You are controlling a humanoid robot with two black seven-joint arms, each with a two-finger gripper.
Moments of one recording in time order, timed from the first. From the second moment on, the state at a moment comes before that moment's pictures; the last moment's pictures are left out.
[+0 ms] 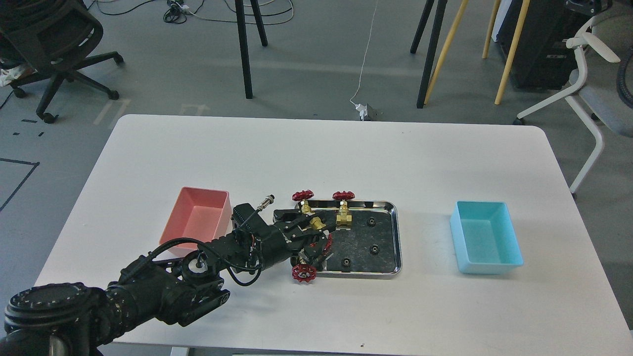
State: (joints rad) left arm -0.65 0.02 -0.09 -0.59 1.86 0.49 -0.40; right arm 1.38 -0.64 0.37 0.53 -0.33 0.45 -0.05
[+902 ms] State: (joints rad) left arm -0.59 0.56 -0.21 -0.85 1.62 0.49 -0.37; right arm 1.42 -0.56 0.34 0.42 -0.33 0.47 -0.04
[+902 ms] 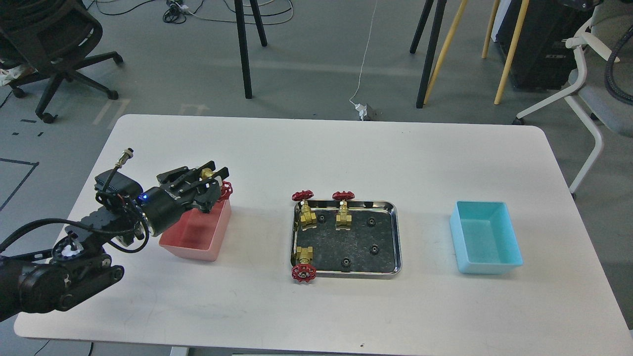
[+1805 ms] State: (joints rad) left arm -0.55 0.51 -0.29 -0.81 1.53 0.49 -0.38; right arm 1.44 -0.54 0.34 0.41 -0.33 0.45 -0.04
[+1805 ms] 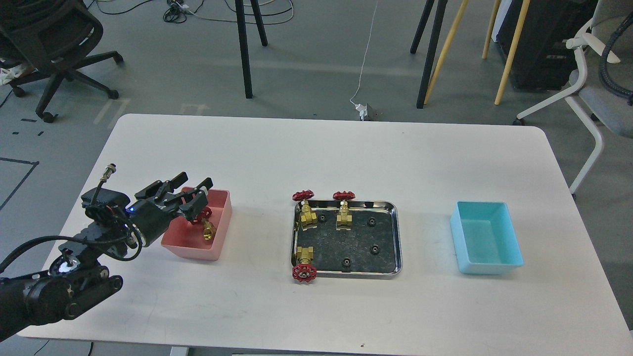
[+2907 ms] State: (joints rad) left arm -1.46 0.61 -0.59 -0.37 0.40 -0.49 -0.19; right arm 1.16 -0.53 -0.09 1.15 -1.31 0.49 0.17
